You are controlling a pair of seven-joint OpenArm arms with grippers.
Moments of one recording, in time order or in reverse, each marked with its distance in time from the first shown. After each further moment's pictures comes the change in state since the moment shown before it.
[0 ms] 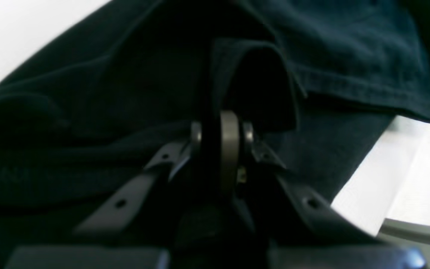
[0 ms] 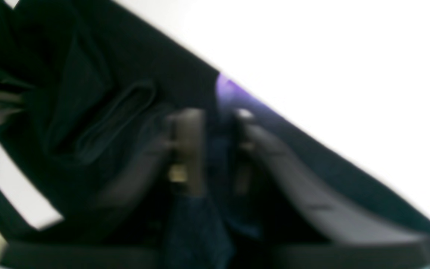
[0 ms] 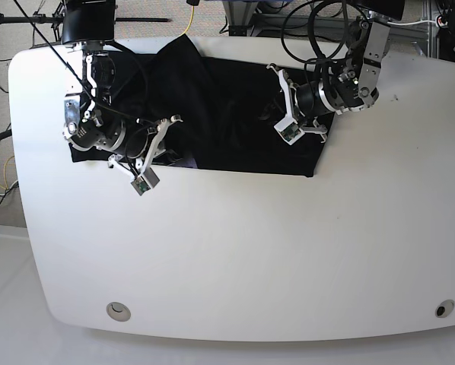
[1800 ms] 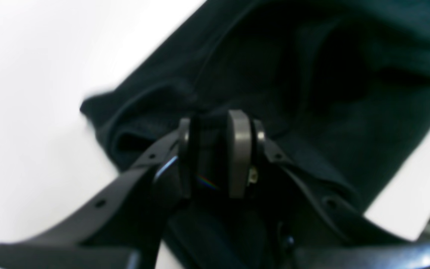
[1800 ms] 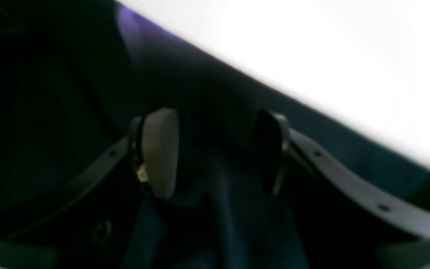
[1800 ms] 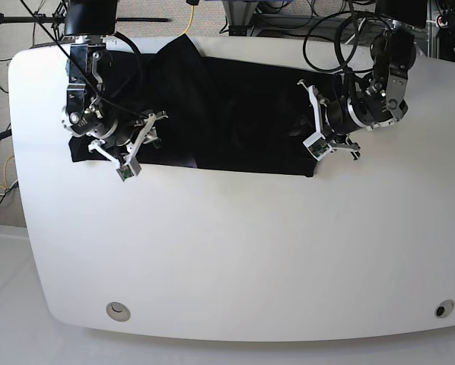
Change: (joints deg) left arm -2.2 -6.4 -4.0 3.6 0.7 0.0 3.7; right arm -3.1 -1.4 5.4 -6.8 -14.6 -2.1 5.9
